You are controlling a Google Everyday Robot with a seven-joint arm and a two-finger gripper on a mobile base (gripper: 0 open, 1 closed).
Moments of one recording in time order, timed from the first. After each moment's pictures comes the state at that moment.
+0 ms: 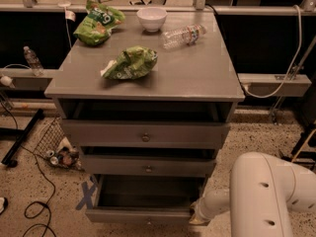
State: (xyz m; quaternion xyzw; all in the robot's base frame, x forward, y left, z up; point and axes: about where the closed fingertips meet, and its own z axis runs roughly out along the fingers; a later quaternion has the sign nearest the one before) arm 0.493 -0.180 0.150 -0.65 0.74 0.07 0.14
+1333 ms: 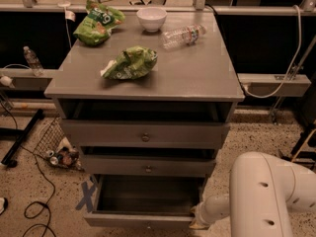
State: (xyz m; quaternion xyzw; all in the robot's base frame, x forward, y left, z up) arm 0.474 -0.179 0.147 -0.65 0.74 0.08 0.14
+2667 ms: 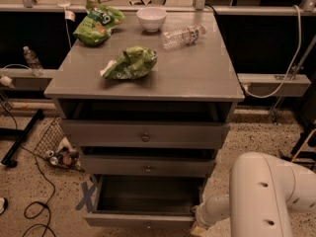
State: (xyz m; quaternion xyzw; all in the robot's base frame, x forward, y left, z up) arm 0.473 -0.178 0.146 -0.65 0.74 0.08 0.14
